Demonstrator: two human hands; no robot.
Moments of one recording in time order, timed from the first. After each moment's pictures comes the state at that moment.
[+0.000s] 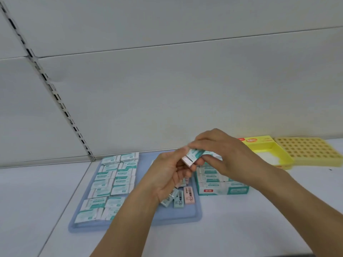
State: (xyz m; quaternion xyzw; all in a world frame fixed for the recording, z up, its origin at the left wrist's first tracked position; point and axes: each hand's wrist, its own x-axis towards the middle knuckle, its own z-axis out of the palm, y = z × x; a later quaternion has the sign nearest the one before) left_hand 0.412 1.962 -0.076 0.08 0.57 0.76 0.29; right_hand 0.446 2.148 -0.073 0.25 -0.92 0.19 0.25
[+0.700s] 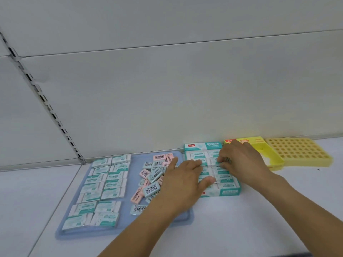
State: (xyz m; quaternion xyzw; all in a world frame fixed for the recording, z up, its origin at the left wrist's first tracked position) left_hand 0.414 2.000 -0.122 0.38 0.92 0.07 0.02; right_hand 0.444 2.192 -0.105 -0.03 -0.99 0.02 0.11
